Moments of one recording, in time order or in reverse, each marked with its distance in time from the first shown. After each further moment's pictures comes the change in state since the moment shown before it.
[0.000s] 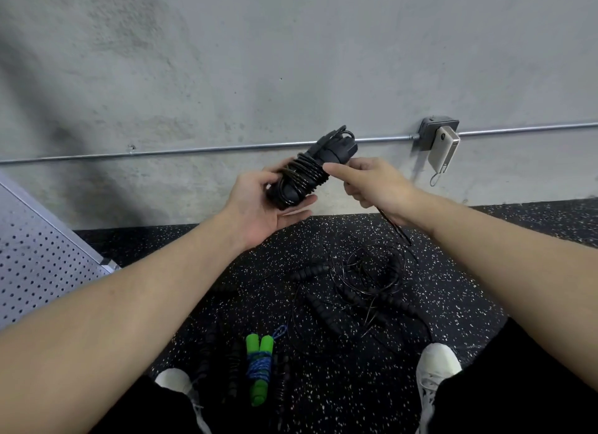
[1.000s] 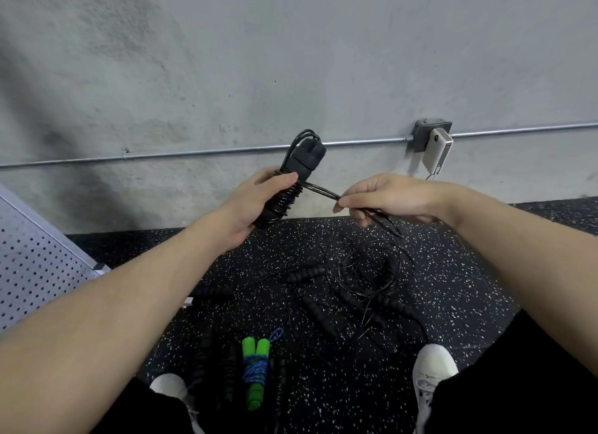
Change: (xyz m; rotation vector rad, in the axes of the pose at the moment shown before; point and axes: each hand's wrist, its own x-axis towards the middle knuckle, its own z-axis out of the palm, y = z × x) left_hand 0.015 0.000 -0.015 0.528 -0.086 0.188; right_hand -0.010 0.004 -0.041 -0.239 -0.456 0.096
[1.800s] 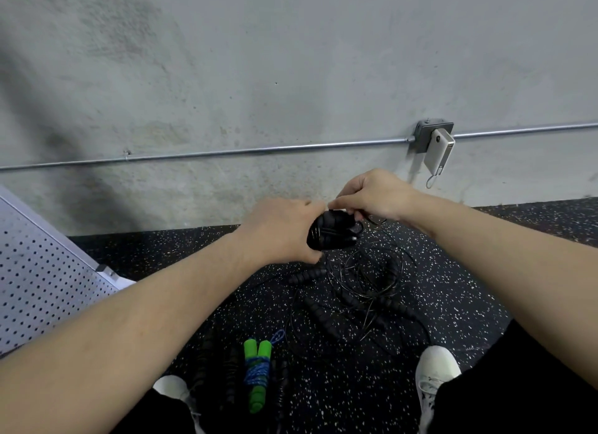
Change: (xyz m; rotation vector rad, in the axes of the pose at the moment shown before) left_hand -0.011 -0.004 0.037 1.656 -0.102 0.455; right_hand 0.024 -0.001 0.017 -0.157 0.403 0.037
